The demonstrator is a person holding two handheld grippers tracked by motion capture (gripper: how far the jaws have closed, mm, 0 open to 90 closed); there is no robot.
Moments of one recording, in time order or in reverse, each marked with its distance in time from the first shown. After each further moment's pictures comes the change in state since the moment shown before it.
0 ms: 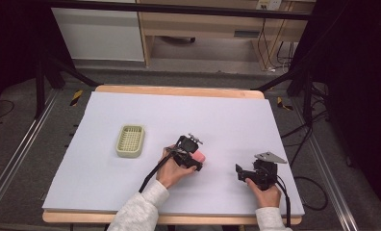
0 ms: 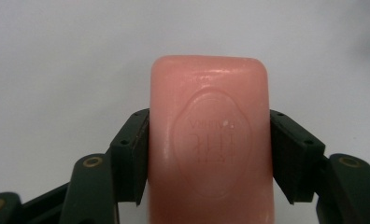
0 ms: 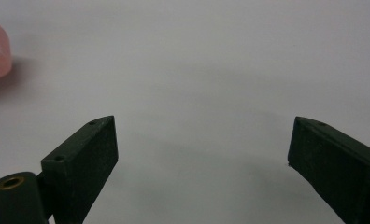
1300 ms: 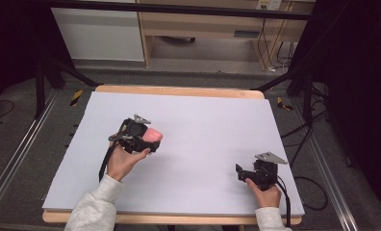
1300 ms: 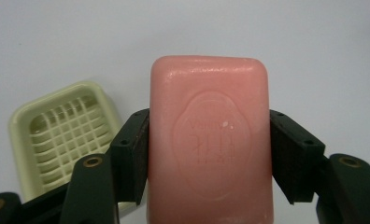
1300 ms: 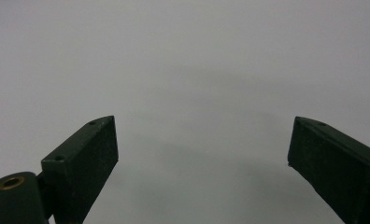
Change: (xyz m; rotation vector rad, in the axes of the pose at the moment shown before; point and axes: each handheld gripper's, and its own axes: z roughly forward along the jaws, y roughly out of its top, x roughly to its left) left arm 0.094 -0.046 -0.107 -0.175 0.160 -0.169; right arm 0.000 0.000 -0.001 -0.010 -0.004 -0.002
